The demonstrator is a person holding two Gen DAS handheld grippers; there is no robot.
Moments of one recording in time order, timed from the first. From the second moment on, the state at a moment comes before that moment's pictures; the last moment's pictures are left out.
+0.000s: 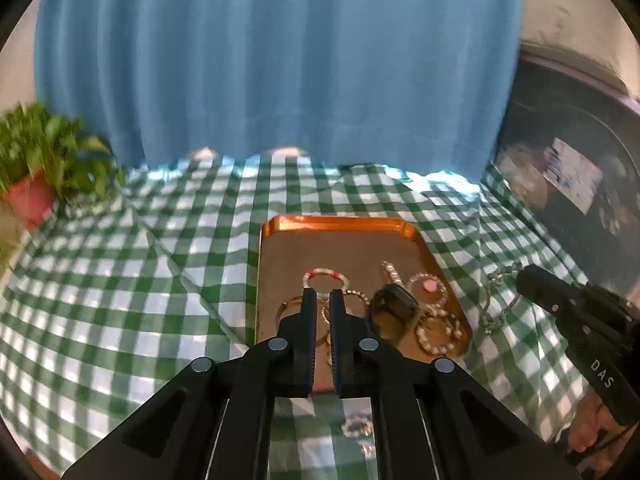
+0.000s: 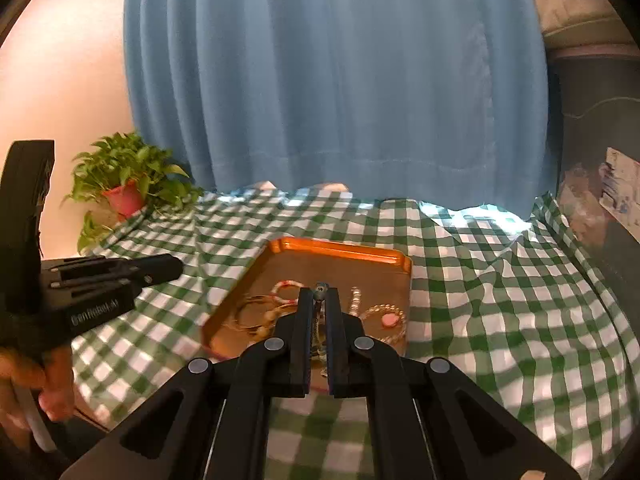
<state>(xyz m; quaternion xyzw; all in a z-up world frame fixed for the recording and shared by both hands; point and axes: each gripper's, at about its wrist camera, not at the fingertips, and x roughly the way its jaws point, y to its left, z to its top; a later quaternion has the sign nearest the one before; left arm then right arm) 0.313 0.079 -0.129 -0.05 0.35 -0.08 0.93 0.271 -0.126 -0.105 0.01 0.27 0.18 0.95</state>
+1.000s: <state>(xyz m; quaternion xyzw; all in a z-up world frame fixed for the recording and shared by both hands) 0.271 0.020 -0.248 0.04 0.46 -0.16 0.88 0.269 -0.142 -0.227 0.02 0.41 0.19 0.89</state>
